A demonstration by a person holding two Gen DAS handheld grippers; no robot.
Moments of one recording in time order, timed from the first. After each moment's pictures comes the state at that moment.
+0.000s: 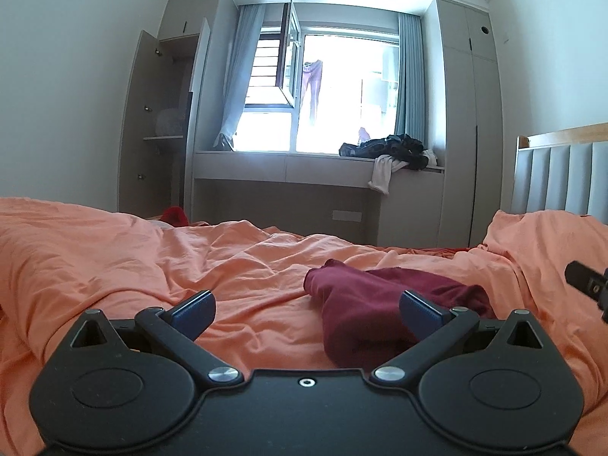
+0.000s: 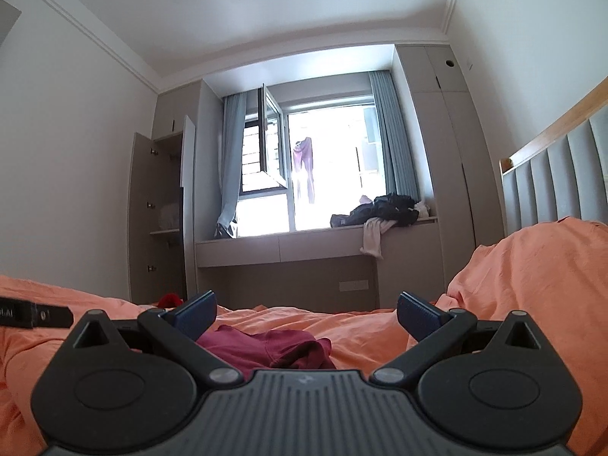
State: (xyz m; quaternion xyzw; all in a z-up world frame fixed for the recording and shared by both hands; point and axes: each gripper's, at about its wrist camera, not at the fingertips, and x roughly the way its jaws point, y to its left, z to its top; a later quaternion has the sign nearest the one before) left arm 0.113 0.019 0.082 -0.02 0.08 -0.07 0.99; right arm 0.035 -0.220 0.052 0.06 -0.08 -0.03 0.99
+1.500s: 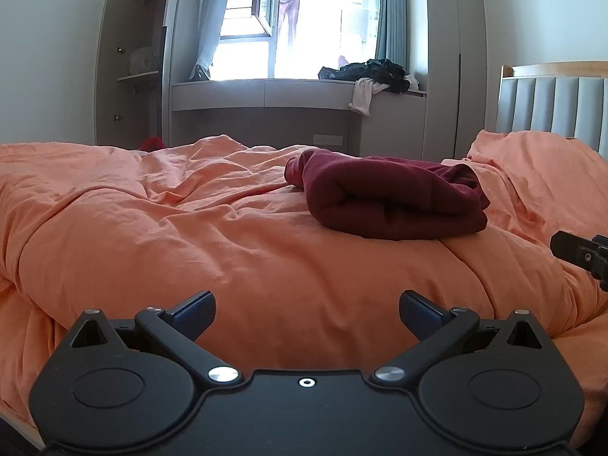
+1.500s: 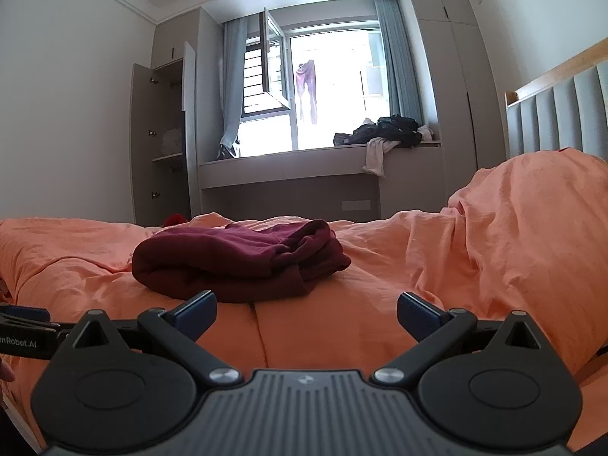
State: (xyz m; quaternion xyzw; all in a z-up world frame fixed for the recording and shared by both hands) left arm 0.116 0.015 0.007 0.01 0.19 -0.10 0.98; right arm 0.032 -0.209 0.004 0.07 0.05 -0.03 1.00
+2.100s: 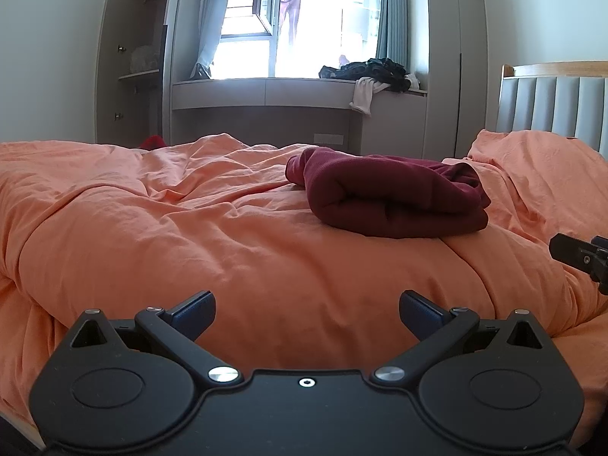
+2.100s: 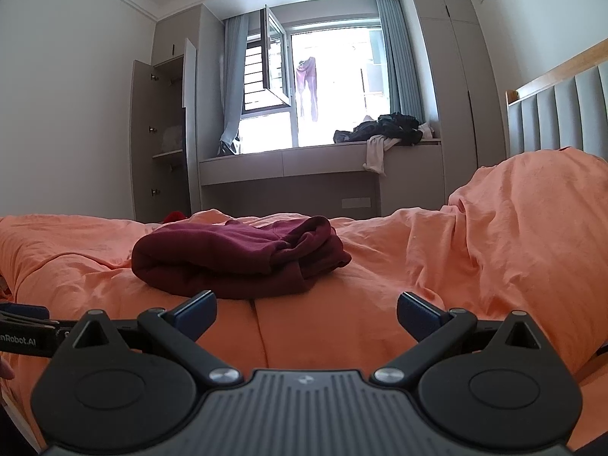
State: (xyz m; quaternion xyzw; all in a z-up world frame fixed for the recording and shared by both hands) left arm 0.116 0.015 0.007 0.01 0.19 -0.10 0.98; right arm 0.032 -0.208 0.004 0.06 0.06 -0.02 1.00
